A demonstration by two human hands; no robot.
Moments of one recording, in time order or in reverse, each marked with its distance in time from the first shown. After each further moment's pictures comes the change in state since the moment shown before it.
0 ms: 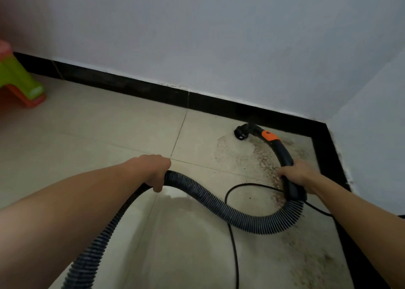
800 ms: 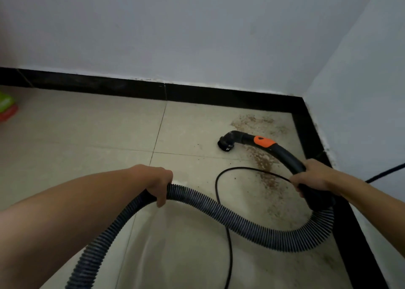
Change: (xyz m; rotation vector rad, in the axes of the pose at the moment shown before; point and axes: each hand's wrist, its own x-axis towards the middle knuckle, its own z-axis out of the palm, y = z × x) left_hand -0.002 0.064 0.014 0.072 -0.247 0.065; right_hand -0.039 0.088 -0.048 -0.042 -0.259 -0.062
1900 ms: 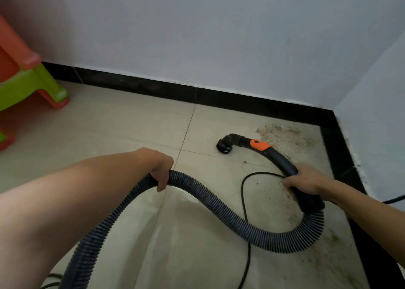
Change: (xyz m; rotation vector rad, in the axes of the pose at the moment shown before) left_hand -0.055 -0.051 -0.004 -0.006 0.027 -0.182; right_hand 0.001 -0.051 0.051 -0.036 0.026 -0.085
